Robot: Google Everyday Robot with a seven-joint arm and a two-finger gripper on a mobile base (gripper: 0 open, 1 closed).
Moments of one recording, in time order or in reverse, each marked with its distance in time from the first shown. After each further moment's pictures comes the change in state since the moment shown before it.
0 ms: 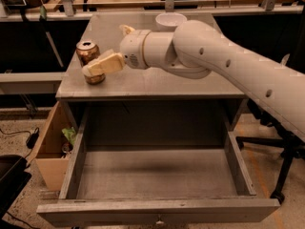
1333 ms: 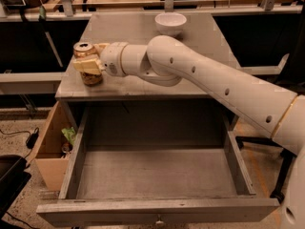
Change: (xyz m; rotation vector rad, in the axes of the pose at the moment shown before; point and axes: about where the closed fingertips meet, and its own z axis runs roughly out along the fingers) arm 0.028 0.012 0.078 -0.062 -0.041 0.077
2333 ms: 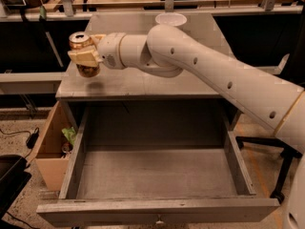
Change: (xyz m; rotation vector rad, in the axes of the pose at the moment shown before) arm -0.028 0.007 -0.006 -0.033 -0.007 -0.029
